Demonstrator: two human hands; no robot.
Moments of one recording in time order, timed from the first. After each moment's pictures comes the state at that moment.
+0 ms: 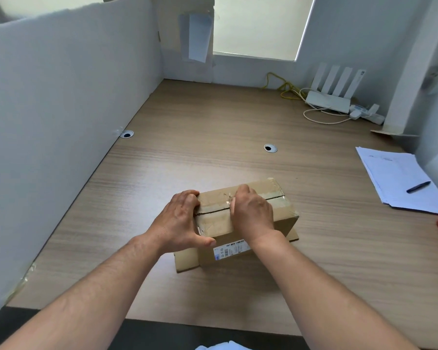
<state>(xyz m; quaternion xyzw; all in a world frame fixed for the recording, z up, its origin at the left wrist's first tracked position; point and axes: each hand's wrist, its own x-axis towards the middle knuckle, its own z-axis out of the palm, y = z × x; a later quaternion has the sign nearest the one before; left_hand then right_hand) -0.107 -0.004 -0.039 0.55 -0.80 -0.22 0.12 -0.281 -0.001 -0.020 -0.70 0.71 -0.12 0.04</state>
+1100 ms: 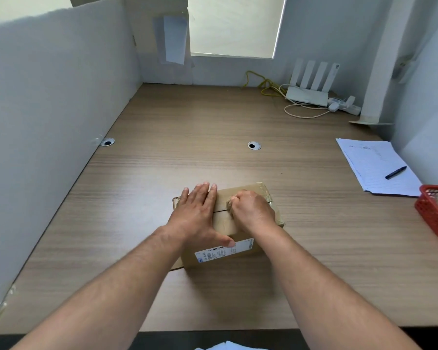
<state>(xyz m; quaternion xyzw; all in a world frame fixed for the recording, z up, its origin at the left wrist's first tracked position) -0.168 -0.019 -0.033 0.51 -0.85 -0.12 -0.03 -0.311 -0.005 -0.015 -0.58 0.79 -0.12 0.19</state>
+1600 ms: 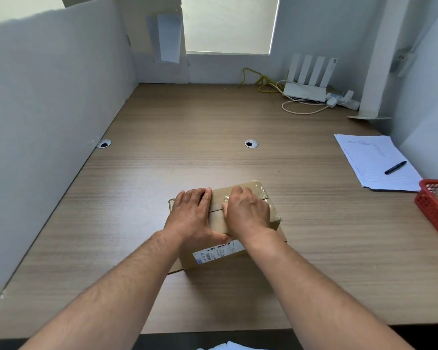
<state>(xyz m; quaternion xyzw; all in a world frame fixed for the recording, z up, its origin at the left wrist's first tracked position) -0.177 -0.017 -0.038 0.53 -0.84 -0.12 0.00 -0.307 0.004 -0.019 -0.65 0.75 -0.07 0.01</state>
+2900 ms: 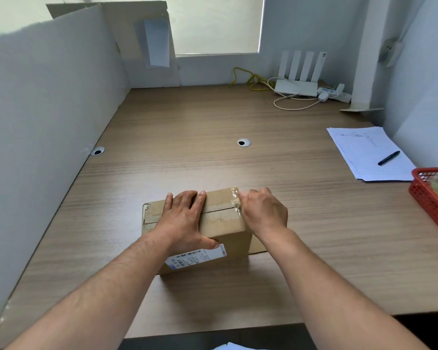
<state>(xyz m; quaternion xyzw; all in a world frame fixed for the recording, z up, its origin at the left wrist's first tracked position) -0.175 -0.018 -0.037 0.52 -0.85 -0.10 -0.06 -0.358 0.012 -0.020 -0.58 0.80 -0.12 0.12</state>
